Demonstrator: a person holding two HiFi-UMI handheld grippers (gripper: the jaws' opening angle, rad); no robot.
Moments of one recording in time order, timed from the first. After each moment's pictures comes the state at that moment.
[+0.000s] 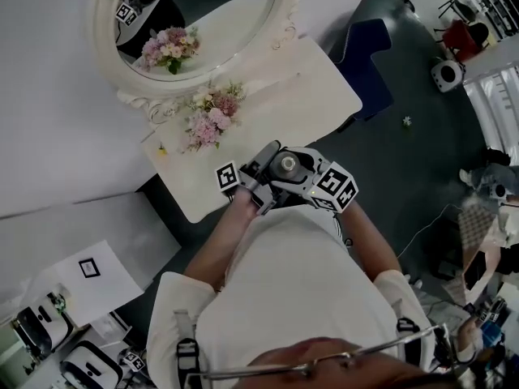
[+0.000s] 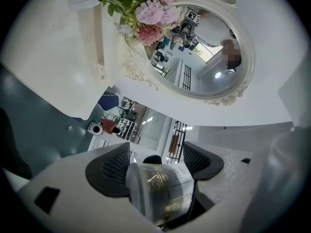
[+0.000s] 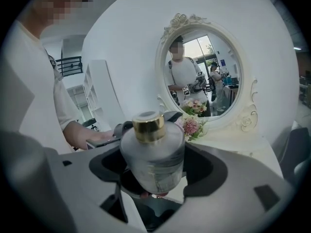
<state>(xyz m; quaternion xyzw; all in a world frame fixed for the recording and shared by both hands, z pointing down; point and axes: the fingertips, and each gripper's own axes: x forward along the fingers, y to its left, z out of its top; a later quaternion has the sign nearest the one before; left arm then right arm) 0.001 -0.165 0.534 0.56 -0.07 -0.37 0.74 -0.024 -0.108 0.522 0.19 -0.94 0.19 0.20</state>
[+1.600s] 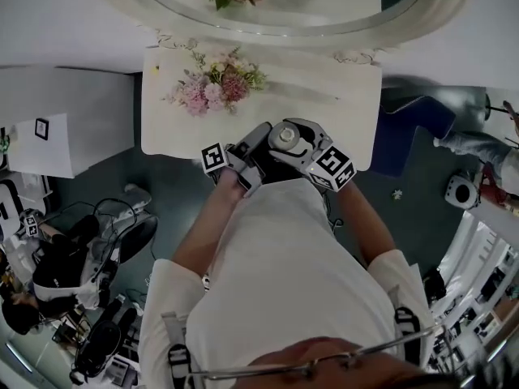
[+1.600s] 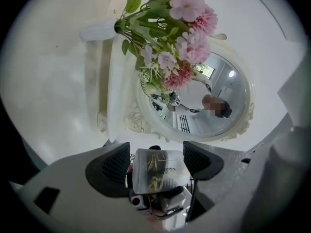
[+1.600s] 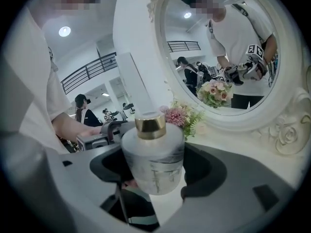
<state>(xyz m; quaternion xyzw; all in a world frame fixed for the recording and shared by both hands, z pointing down) -0.016 -0.279 0.619 0.46 -0.31 -0.53 0.64 0.003 -0.262 0.598 -0.10 -0.95 0.17 0.25</state>
